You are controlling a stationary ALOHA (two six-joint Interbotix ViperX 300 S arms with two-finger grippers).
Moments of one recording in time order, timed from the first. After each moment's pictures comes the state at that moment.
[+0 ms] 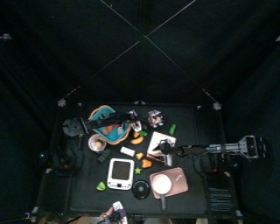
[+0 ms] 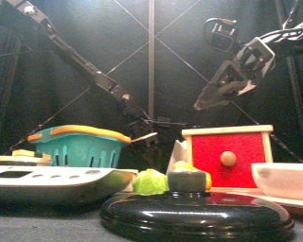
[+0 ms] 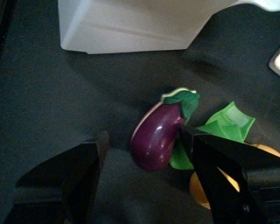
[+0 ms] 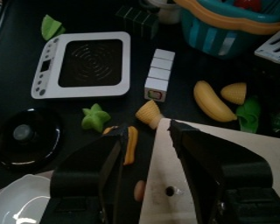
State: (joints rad) left arm 0.51 0.45 0.07 0.00 0.53 0.17; right arm -0.11 -0.40 0.95 -0.64 -0.10 0.64
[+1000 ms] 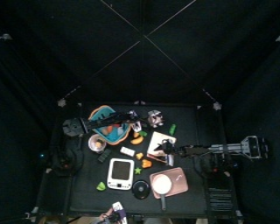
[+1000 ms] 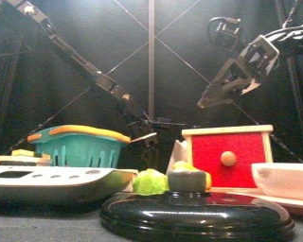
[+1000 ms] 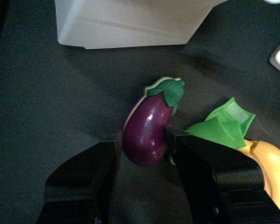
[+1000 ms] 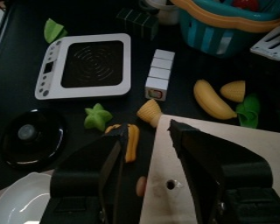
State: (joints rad) left arm 0.50 0.45 0.07 0.00 0.55 0.17; right arm -0.11 -0.42 0.97 -0.63 -0.10 0.64
